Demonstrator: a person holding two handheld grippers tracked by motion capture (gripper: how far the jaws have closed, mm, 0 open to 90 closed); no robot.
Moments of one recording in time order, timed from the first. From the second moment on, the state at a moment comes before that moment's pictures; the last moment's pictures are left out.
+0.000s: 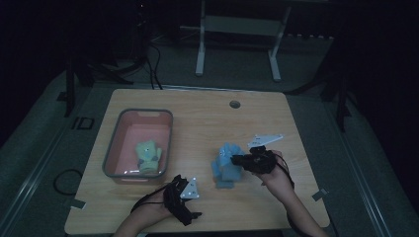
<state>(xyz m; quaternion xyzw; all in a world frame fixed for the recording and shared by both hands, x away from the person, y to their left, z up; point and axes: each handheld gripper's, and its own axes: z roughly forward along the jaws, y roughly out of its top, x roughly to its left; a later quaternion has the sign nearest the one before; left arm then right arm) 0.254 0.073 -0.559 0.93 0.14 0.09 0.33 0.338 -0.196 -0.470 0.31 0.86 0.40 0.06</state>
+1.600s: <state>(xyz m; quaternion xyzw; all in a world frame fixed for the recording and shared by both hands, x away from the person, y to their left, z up) 0.254 0.073 -0.550 0.92 0.15 0.08 0.34 0.353 -0.208 -0.505 0.30 0.88 0.38 0.02</state>
